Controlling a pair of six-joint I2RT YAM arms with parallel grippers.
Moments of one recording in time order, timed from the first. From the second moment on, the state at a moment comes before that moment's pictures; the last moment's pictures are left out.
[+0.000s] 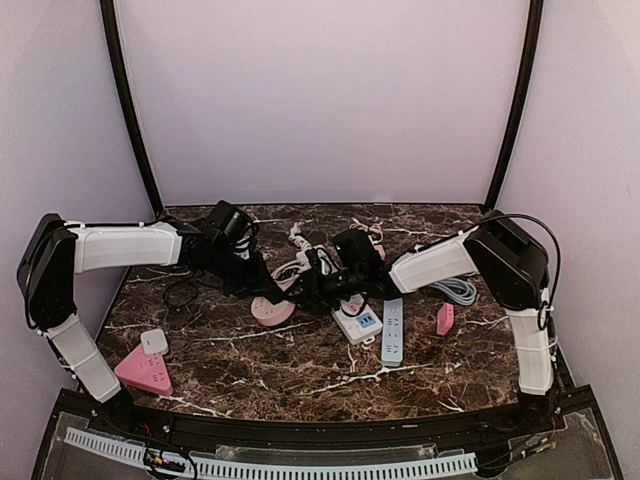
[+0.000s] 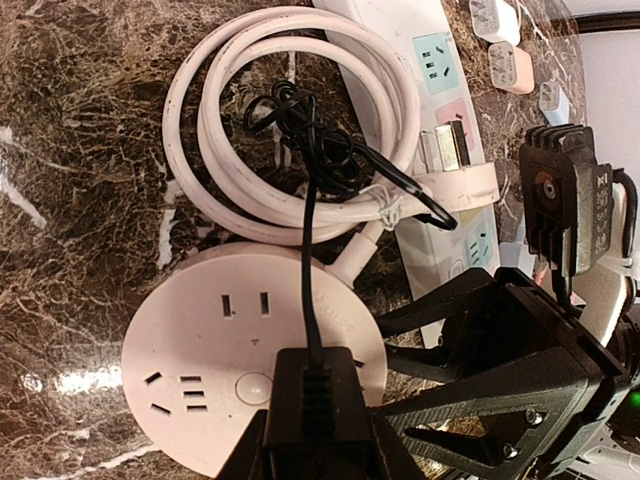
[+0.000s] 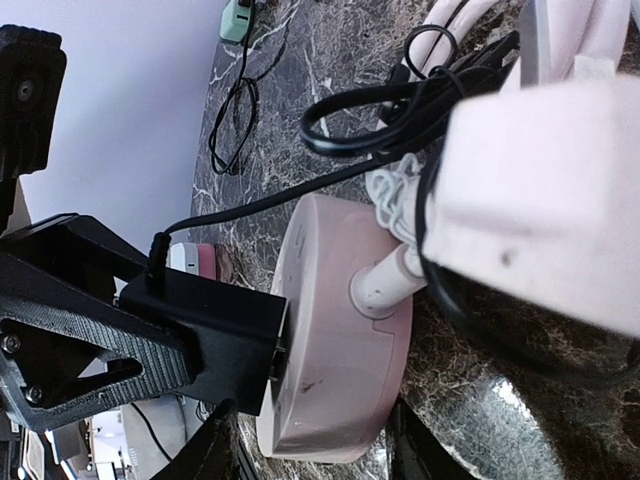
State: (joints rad) left arm -0.61 1.67 1.12 -0.45 0.28 -0.82; right arm 0.84 2.15 1.31 0.26 -0.60 0.94
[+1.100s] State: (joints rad) left arm -0.58 1.49 1.13 -0.49 0.14 -0.79; right arm 0.87 2.15 1.38 0.10 -0.54 0.95
